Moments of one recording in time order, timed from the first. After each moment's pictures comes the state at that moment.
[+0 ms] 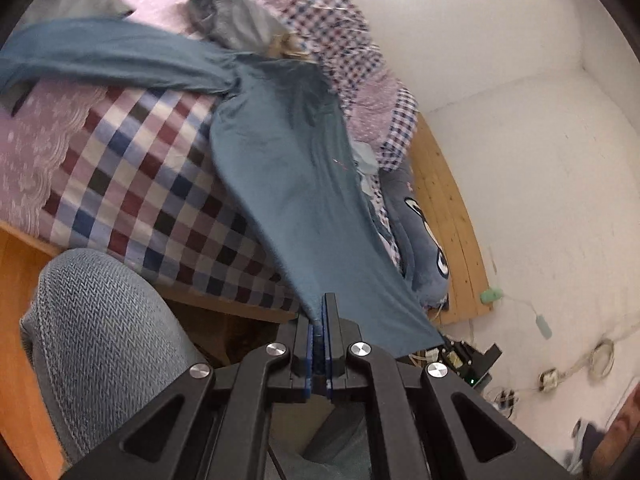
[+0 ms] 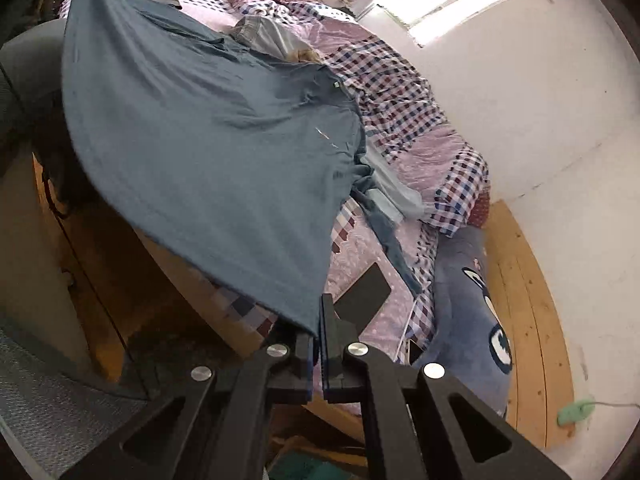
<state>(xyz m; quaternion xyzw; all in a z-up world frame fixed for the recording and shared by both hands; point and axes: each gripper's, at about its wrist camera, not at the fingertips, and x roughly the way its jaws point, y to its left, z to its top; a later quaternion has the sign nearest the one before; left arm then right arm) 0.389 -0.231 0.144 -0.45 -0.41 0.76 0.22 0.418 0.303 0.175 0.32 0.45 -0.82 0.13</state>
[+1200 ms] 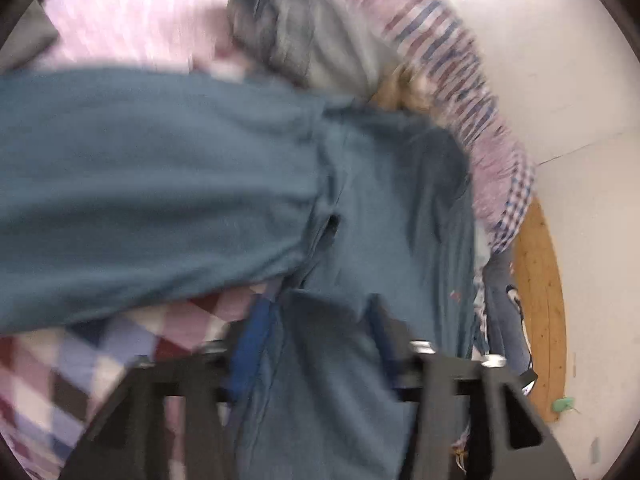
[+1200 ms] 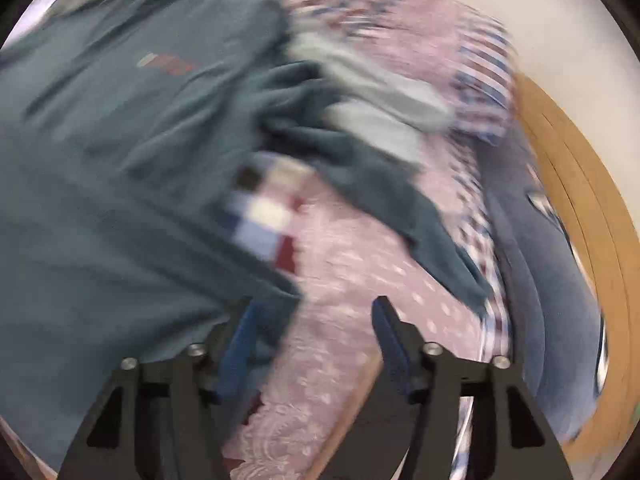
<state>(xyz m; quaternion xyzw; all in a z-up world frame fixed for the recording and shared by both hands) 0.104 -0.248 0.050 -0.45 -0.40 0.80 0.06 0.044 0.359 0.043 0.48 0.28 -0.83 0.01</state>
